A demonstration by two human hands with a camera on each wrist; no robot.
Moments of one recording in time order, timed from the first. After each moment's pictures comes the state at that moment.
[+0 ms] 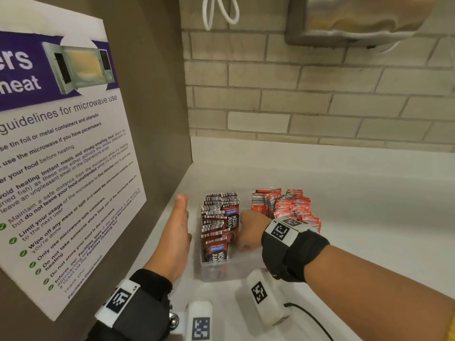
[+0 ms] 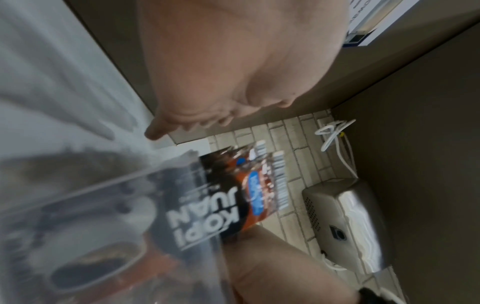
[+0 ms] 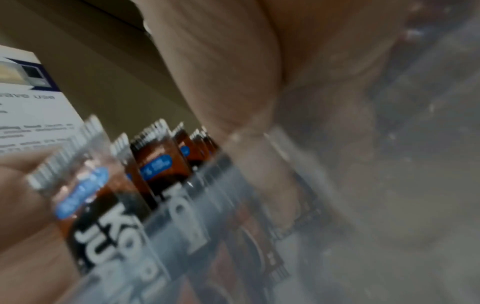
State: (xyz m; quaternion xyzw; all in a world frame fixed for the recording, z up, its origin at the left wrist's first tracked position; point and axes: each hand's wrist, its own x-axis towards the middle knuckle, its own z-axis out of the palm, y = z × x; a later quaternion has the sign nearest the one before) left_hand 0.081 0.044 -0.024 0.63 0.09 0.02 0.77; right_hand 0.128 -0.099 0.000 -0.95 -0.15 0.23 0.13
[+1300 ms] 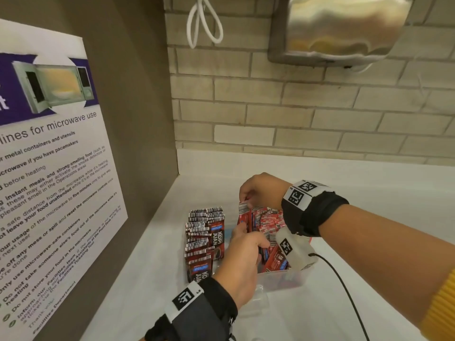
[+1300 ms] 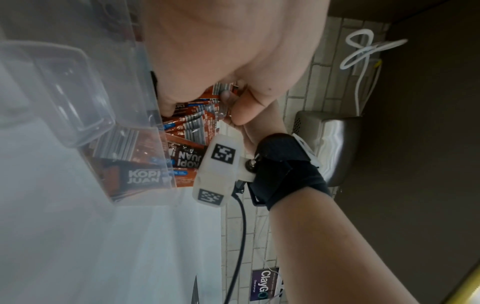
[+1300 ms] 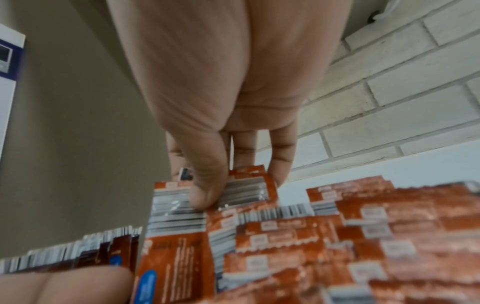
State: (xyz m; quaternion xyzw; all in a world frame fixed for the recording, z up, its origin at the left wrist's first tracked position) left_hand 0.086 -0.071 -0.011 0.49 0.10 -0.15 0.85; right_hand 0.199 -0.161 0.050 -0.96 -0.26 0.05 0.08
